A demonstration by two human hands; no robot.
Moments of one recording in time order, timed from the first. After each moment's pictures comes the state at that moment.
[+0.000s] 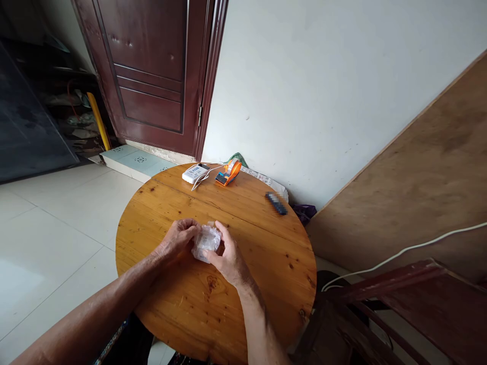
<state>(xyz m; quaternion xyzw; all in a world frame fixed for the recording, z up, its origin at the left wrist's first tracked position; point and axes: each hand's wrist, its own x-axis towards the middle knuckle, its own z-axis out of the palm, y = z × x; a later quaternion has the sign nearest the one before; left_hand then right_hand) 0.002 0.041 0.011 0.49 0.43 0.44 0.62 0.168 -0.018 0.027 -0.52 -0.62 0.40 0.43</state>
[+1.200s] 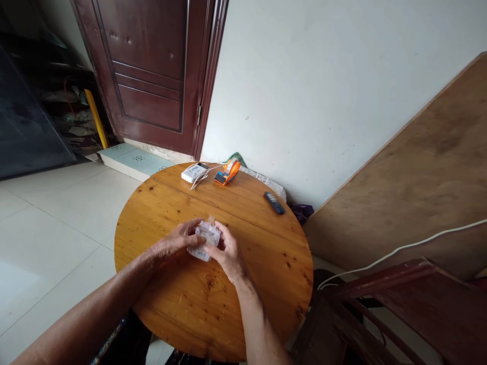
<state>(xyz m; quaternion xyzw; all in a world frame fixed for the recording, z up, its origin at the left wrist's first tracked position) -0.011 0.036 0.029 0.56 0.31 0.36 0.68 0.164 -0.014 0.026 -0.49 -0.51 0.52 0.49</state>
